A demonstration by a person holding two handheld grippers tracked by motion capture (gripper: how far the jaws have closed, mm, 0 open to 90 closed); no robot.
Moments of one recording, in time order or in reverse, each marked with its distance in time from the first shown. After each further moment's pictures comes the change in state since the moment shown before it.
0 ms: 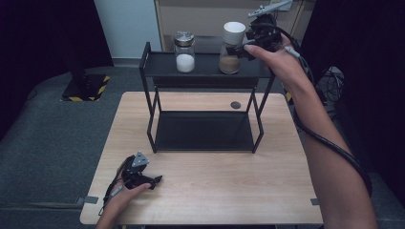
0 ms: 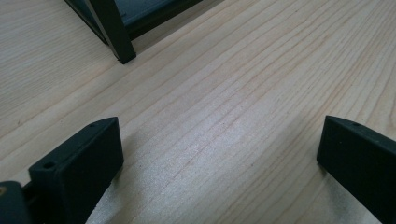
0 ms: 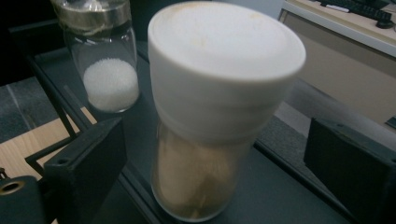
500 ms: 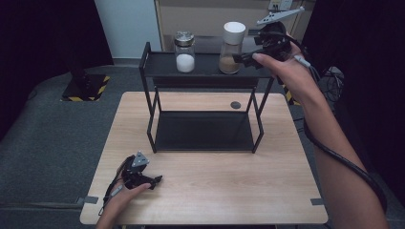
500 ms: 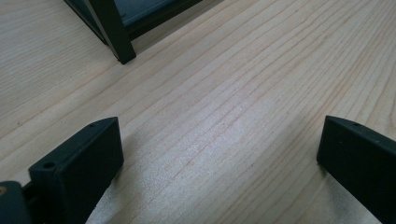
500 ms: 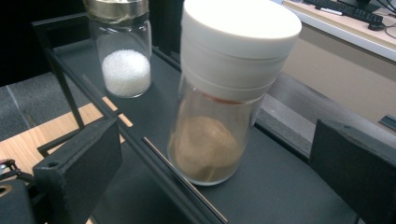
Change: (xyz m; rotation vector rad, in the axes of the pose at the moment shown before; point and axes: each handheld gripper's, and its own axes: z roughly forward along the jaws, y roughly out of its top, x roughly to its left) left arm 0.000 0.000 0.000 0.000 -0.001 0.001; right arm 0.014 -0.015 -0.028 -0.015 -0.010 -0.002
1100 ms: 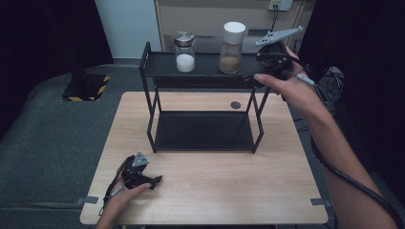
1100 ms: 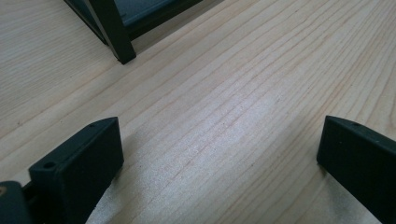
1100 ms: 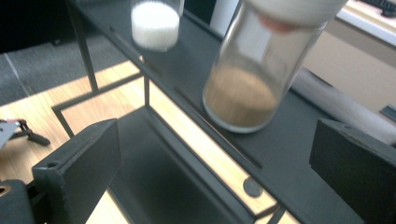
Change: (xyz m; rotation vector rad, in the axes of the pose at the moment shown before) left arm 0.000 0.000 0.000 -0.001 0.000 -0.001; right arm 0.031 -0.020 -0.012 0.078 0.002 -0.057
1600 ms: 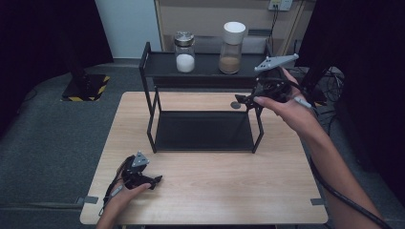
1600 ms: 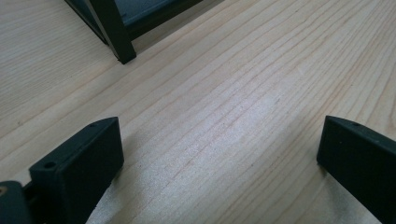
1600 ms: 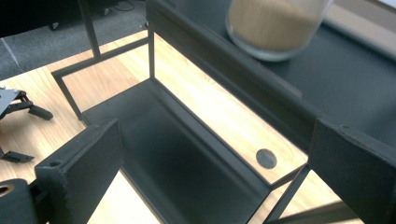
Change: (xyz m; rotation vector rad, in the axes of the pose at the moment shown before) left arm 0.000 0.000 0.000 0.000 0.002 -0.001; right arm 0.016 -0.046 0.007 0.045 0.005 0.032
